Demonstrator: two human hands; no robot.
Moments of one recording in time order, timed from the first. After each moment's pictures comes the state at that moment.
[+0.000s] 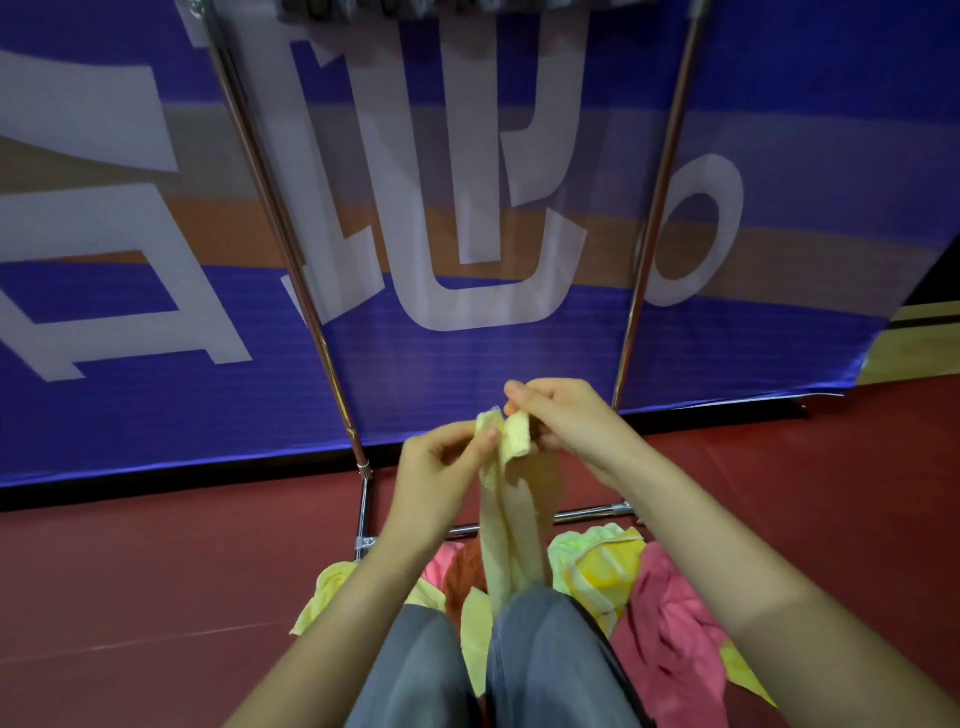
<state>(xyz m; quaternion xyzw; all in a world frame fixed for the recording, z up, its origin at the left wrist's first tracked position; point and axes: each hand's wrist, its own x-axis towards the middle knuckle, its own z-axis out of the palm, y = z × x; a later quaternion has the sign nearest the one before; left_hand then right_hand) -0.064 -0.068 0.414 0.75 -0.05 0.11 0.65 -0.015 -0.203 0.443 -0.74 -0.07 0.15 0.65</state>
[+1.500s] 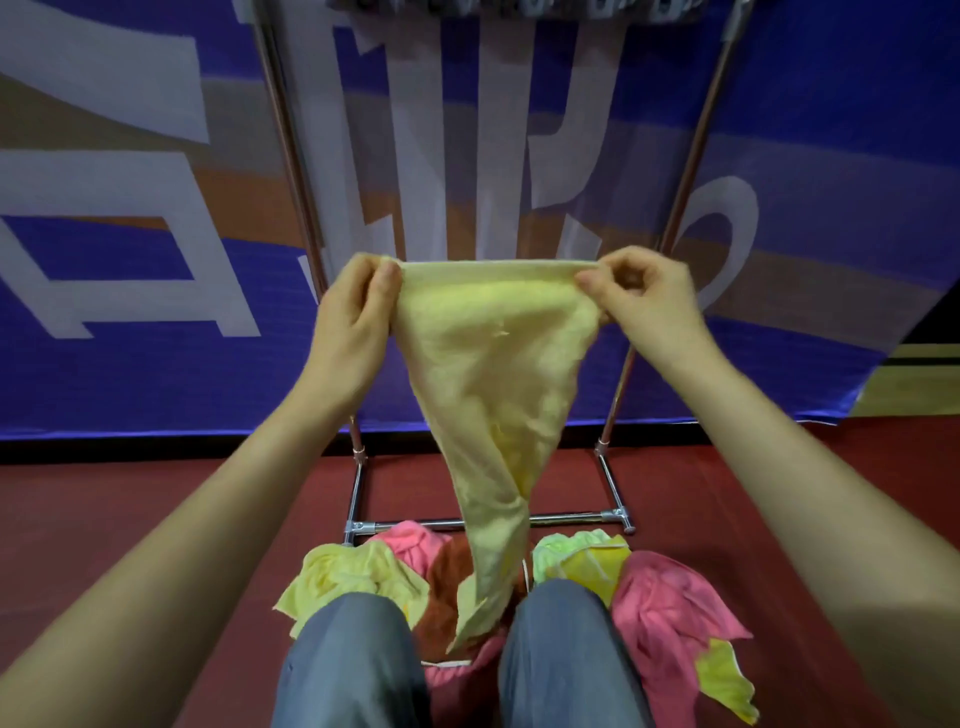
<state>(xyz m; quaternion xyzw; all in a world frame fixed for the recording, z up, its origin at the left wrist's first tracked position) -0.027 -0.010 0.489 0.80 -0.04 0.28 0.54 0.030 -0.236 0.499 -0.79 -0.19 -0.17 0.55</state>
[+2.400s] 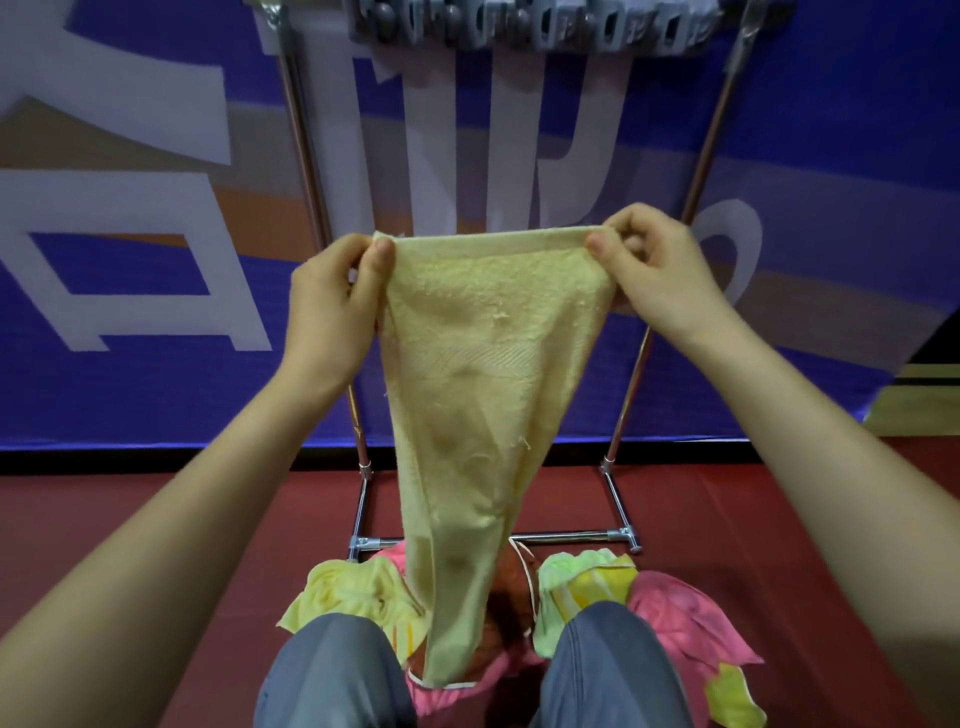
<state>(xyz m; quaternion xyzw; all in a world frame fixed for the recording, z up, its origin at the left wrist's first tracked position) -0.034 0.012 0.521 0.81 -0.03 0.36 0.47 0.023 -0.224 0.546 -0.82 -0.23 -0.19 0.49</state>
